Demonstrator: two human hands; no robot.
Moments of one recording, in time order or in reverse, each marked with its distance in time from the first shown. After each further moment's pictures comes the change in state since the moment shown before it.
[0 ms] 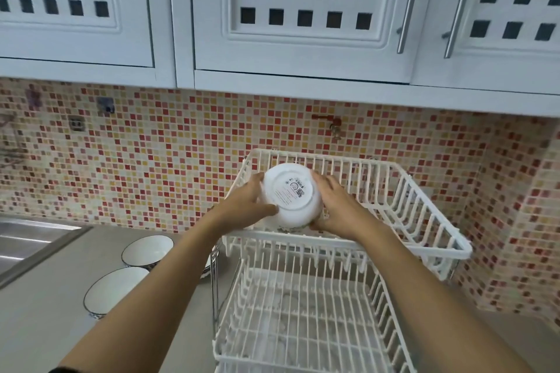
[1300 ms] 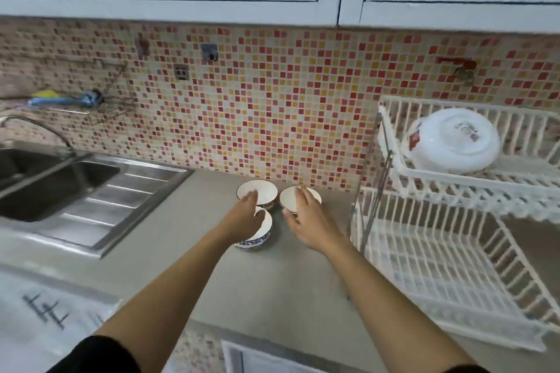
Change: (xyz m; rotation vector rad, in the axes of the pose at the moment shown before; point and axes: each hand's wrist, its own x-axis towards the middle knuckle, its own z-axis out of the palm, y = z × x) left_hand -0.123 -0.269 -0.132 0.322 0.032 -0.274; right_hand 0.029 -0.255 0.251 0.116 -0.135 0.013
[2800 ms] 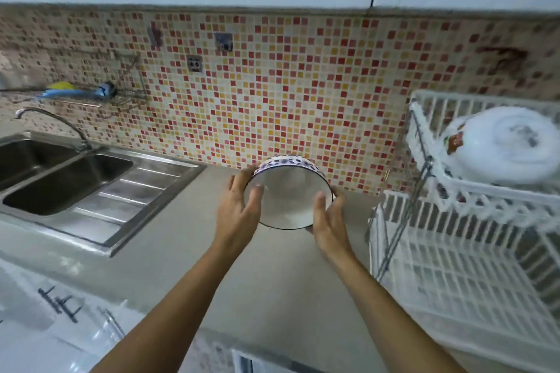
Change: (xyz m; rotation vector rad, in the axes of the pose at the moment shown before) left_hand -0.019 0.008 -0.021 -0.500 0.577 0.136; right_hand -0.001 -0.015 0.010 0.889 0.279 0.145
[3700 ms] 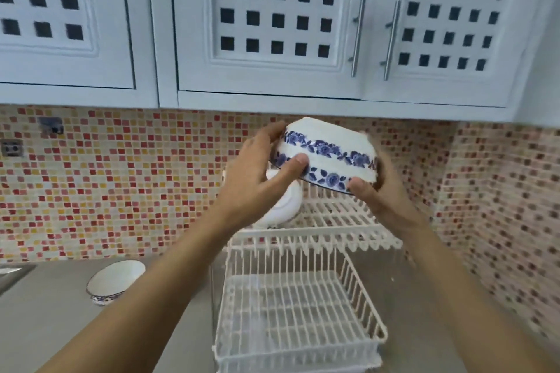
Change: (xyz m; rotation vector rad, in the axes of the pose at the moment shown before) left_hand -0.047 0.321 0.141 -0.170 -0.398 0.607; right_hand -0.080 -0.153 -0.382 -0.187 0.225 -0.441
